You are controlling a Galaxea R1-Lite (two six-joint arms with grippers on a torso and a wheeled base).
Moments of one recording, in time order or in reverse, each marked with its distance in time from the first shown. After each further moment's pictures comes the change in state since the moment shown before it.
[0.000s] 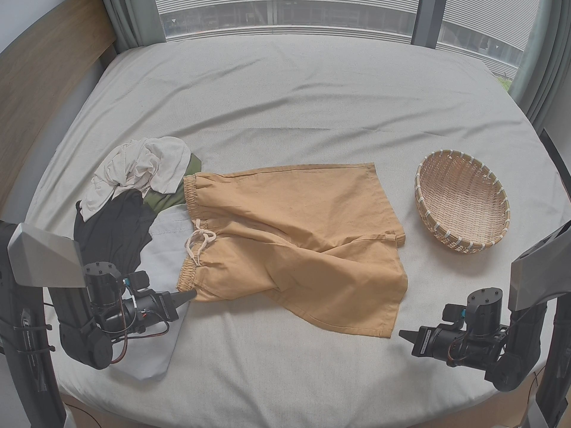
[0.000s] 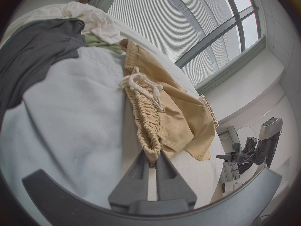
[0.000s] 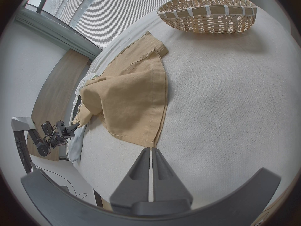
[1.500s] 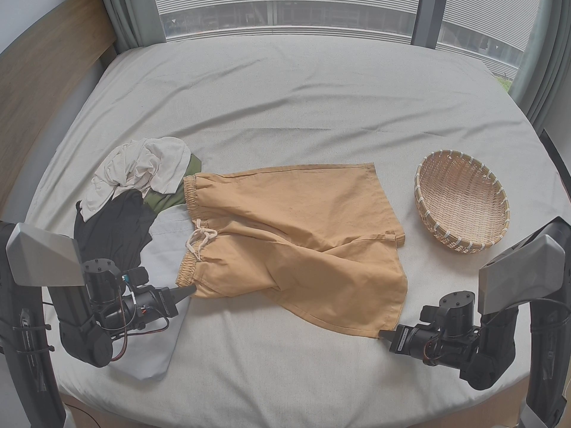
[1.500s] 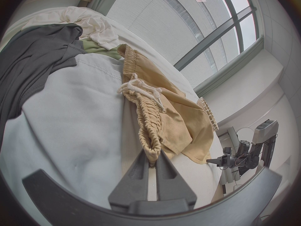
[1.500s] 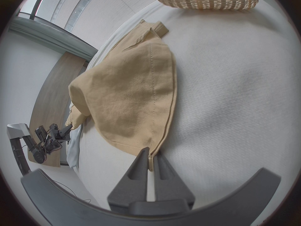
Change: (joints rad) left arm 0.011 -0.002 -0.017 0.007 0.000 -0.016; right arm 0.040 0.119 -0.113 0.010 -0.014 0.084
